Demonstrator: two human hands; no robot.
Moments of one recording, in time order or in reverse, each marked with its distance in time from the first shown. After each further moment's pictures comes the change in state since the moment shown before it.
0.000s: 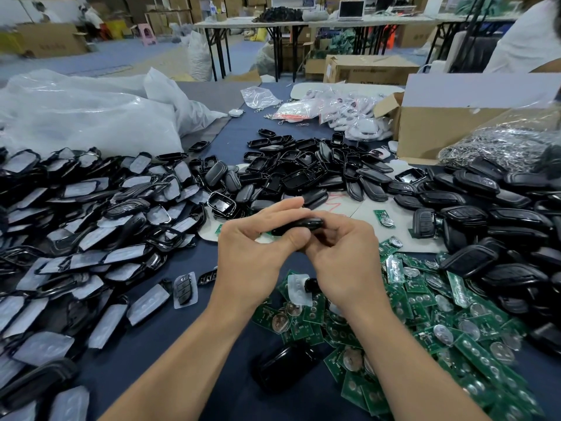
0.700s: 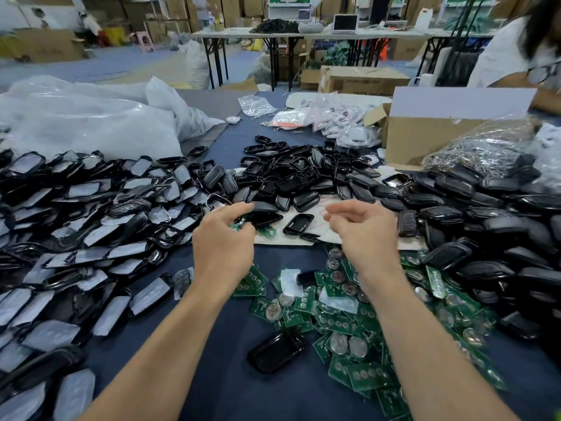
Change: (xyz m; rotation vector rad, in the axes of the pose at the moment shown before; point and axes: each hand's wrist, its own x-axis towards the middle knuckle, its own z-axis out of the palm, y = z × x) left_hand 0.013 -0.013 -0.029 0.633 0.242 -0.288; right_hand 0.021 0.004 -0.036 -0.119 0.210 0.321
